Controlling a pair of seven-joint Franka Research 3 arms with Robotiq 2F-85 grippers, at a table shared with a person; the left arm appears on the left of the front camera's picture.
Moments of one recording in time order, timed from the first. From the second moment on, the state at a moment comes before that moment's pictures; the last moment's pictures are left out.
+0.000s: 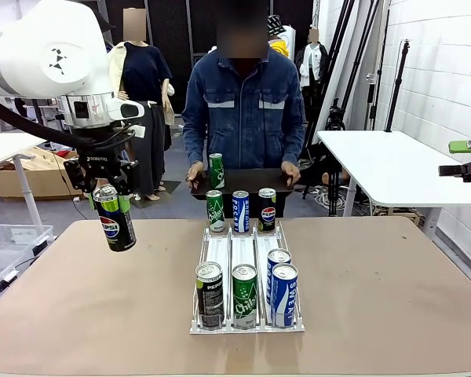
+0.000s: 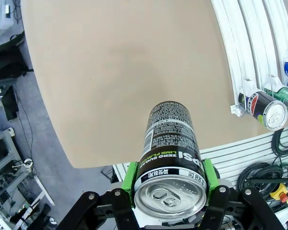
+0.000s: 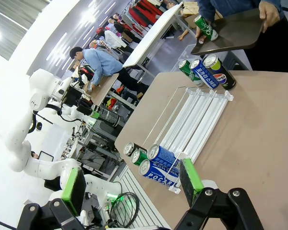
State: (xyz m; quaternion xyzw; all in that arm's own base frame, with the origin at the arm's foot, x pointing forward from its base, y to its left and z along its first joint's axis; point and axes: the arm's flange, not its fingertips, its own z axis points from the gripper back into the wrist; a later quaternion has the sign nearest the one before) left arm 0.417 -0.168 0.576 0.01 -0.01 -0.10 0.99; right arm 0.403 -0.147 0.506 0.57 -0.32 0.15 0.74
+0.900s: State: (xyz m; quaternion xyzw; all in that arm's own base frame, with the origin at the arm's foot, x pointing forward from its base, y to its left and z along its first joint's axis) left arm 0.417 -0.168 0.576 0.01 -0.01 -0.10 0.99; right arm 0.403 -0.147 0.506 0.57 -0.32 0.15 0.74
